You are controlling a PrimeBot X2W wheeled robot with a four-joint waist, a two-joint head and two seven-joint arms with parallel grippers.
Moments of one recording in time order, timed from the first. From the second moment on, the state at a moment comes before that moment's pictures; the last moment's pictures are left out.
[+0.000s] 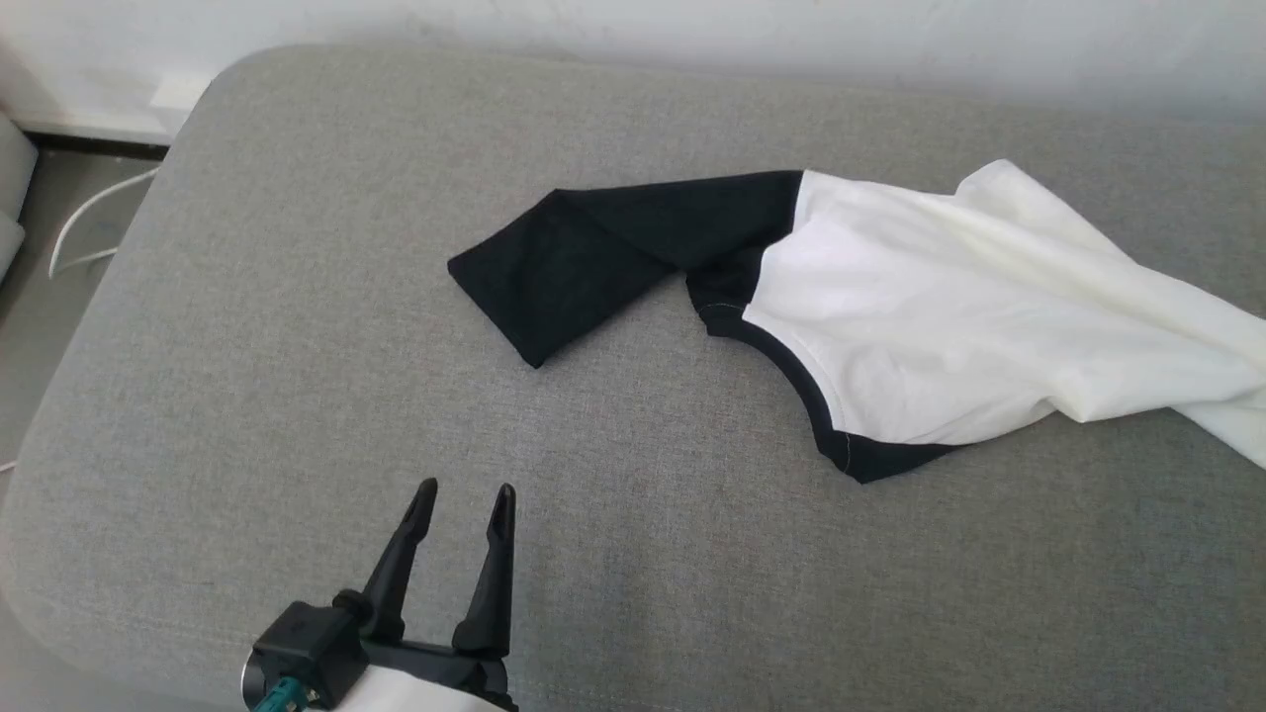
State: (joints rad) left arm 0.12 0.07 -0.15 -0.08 -0.29 -0.10 -0.24; right arm -0.35 -0.31 -0.42 0.11 0.18 0.13 0.85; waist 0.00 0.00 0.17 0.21
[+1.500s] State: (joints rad) left arm 0.08 0.08 -0.25 -0.06 -0.31 -0.10 -0.24; right arm -0.64 -0.32 -0.04 0.44 0.16 0.13 0.79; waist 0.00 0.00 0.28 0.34
